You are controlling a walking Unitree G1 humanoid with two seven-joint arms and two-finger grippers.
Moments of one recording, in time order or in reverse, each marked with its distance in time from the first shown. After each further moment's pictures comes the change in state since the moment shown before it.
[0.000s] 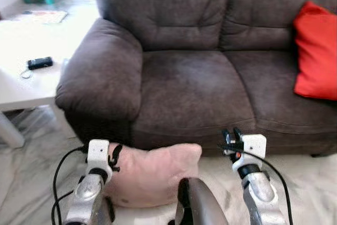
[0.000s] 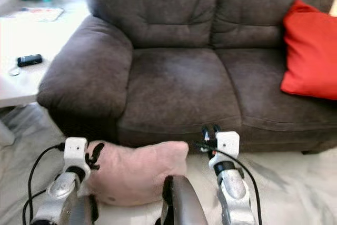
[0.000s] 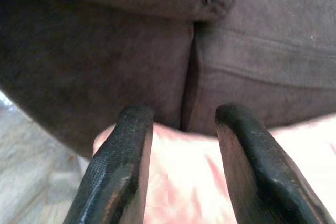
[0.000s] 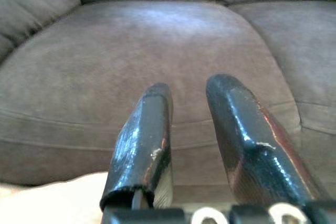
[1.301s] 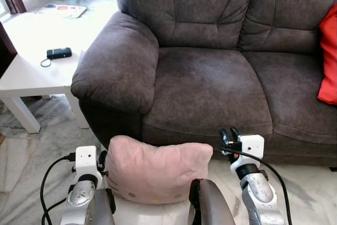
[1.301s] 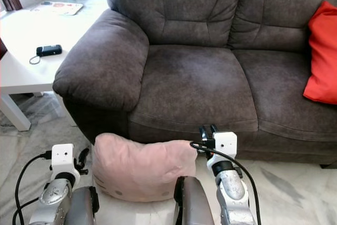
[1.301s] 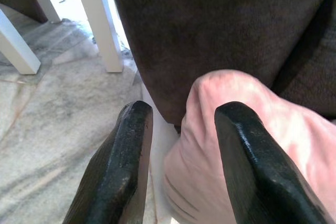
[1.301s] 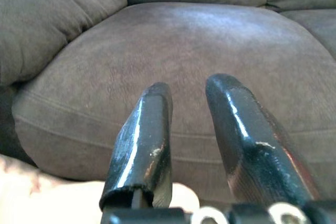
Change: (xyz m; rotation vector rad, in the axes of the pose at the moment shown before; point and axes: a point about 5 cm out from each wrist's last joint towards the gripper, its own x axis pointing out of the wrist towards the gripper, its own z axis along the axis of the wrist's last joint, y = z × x) left arm -0.014 0.019 -0.021 -0.022 0.086 0.181; right arm 0.000 0.002 0.001 -0.012 -0.007 0.029
